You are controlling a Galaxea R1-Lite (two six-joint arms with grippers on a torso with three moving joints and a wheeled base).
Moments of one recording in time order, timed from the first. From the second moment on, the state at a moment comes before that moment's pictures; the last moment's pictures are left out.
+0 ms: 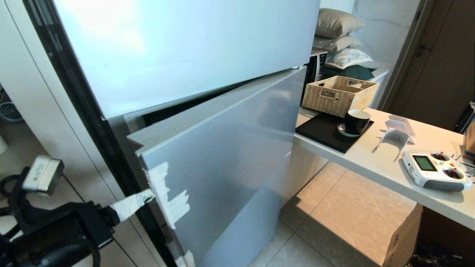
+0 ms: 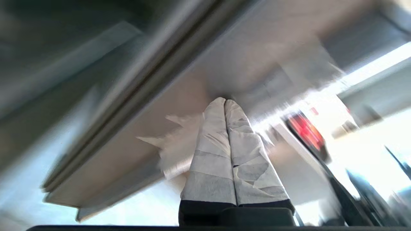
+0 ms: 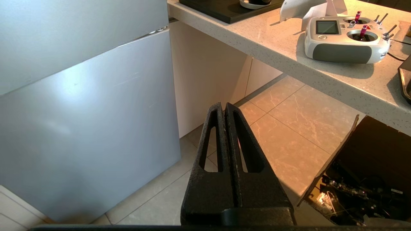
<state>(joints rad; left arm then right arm) -0.40 1.20 -0.22 -0.95 -0.27 -0.64 0.00 0.00 0.00 0.00 0.00 -0.01</state>
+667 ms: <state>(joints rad) -0.40 1.04 -0.17 -0.94 -0.58 -0.84 0.00 0.00 0.00 0.00 0.00 -0.01</state>
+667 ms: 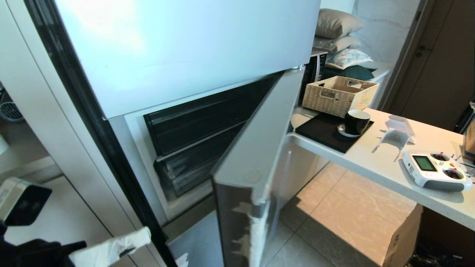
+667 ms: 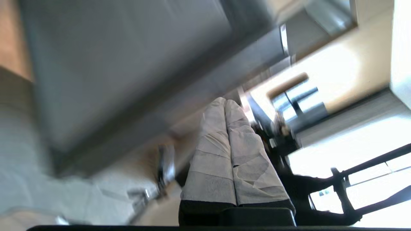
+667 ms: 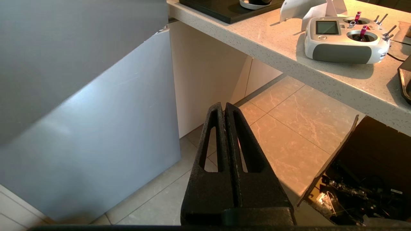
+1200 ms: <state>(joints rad) -0.31 1.09 -0.19 -0.88 -0.06 -0.41 0.00 0.00 0.00 0.00 0.00 -0.01</state>
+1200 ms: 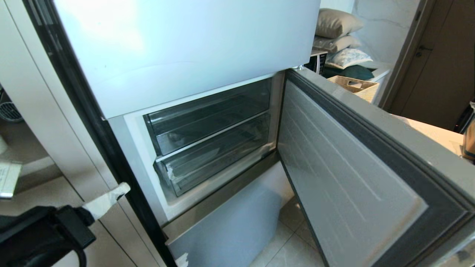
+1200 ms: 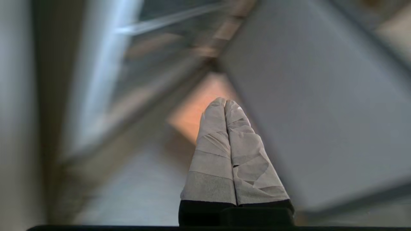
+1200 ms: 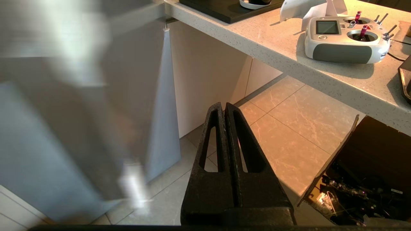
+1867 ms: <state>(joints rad) 0.00 0.38 -0.02 -0.31 0.13 -0.13 0.00 0.00 0.00 0.00 0.00 -0.01</state>
